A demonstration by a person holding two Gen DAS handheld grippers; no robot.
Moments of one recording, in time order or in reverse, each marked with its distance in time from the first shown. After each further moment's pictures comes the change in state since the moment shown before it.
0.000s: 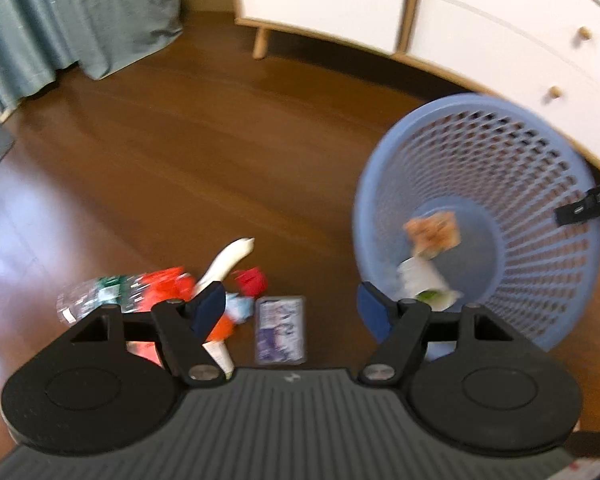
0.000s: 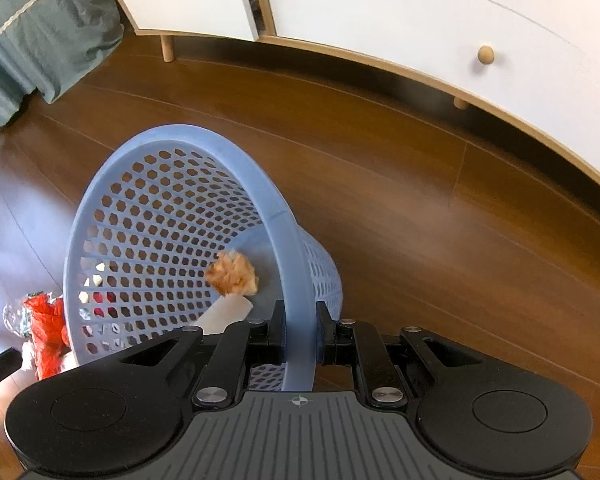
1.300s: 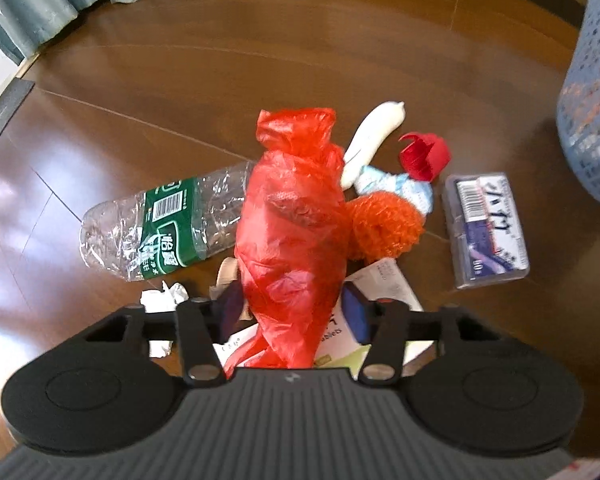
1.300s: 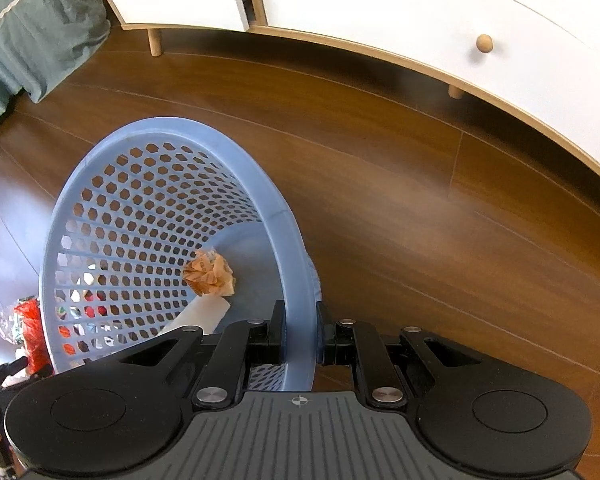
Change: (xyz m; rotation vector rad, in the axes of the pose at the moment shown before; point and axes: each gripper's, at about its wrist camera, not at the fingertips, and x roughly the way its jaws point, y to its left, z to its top) left arm 0.157 0.113 -0.098 0.043 0.136 0.142; right arm 0.006 0.004 0.000 -0.008 0.014 -0.042
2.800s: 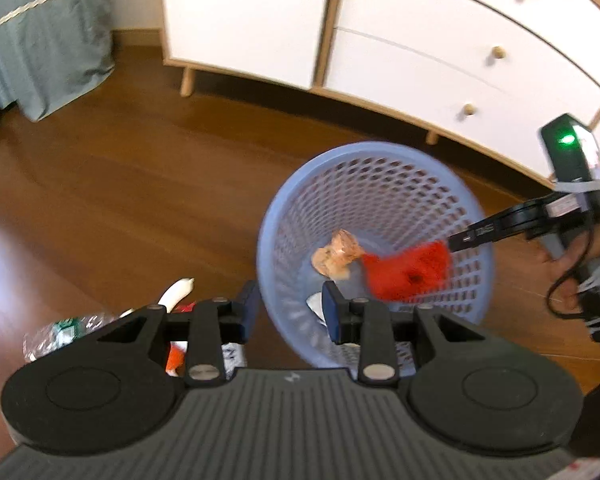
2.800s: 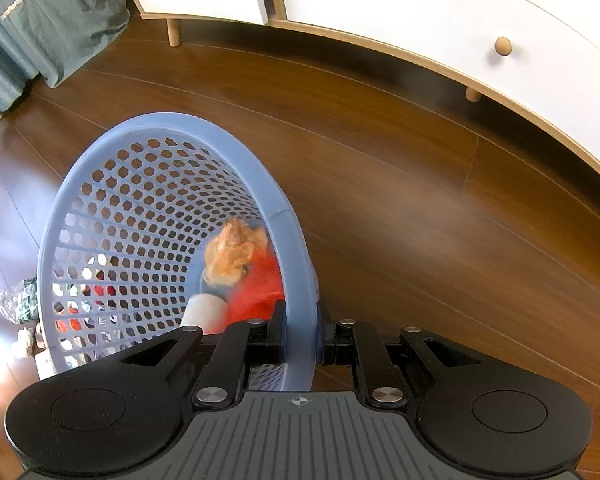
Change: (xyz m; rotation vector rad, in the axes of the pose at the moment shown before) left arm -0.222 -0.117 0.095 0.023 -0.215 -0.320; right arm 0.009 -0.005 -0.002 -0.040 0.014 0.043
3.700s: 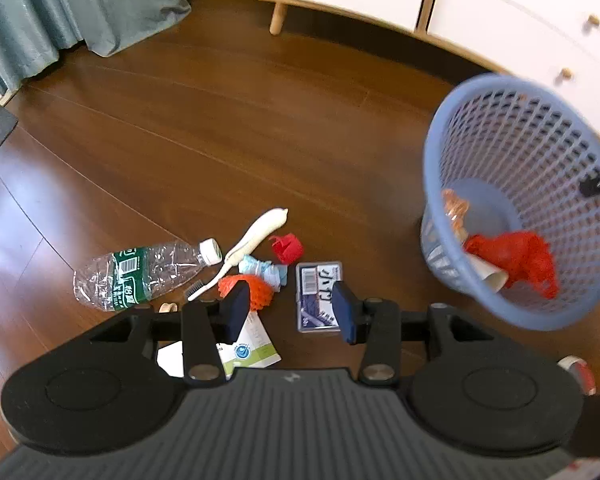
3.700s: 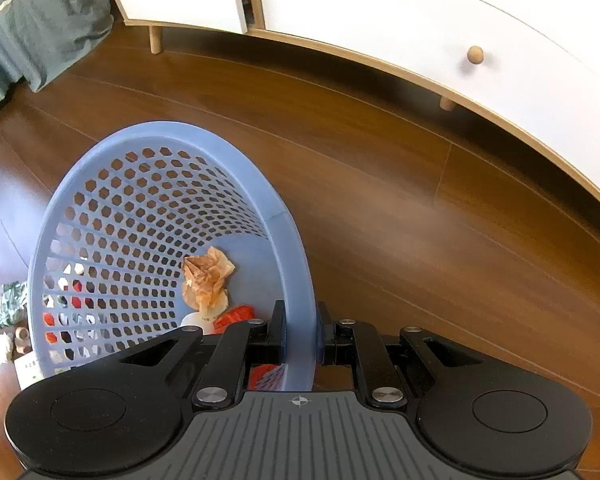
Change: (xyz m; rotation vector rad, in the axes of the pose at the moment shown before) left arm 0.051 0.082 -0.049 -0.074 0.115 0.177; right arm -0.009 0.001 -0.006 -0.011 -0.031 -0.074
